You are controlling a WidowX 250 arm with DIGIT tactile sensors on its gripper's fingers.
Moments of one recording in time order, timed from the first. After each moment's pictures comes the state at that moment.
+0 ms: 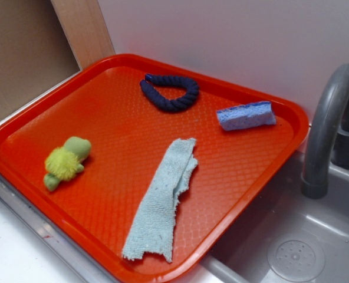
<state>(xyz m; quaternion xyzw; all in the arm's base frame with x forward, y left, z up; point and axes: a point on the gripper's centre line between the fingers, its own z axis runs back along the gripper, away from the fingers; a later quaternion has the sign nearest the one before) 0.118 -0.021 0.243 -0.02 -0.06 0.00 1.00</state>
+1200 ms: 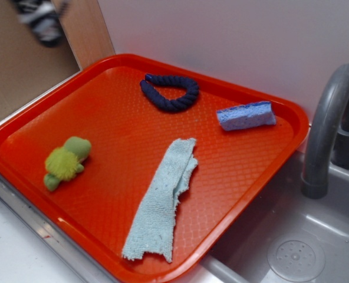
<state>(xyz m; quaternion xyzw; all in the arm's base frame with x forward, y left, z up) 0.205 -0.183 0.196 0.05 -0.10 -0.25 0.96</state>
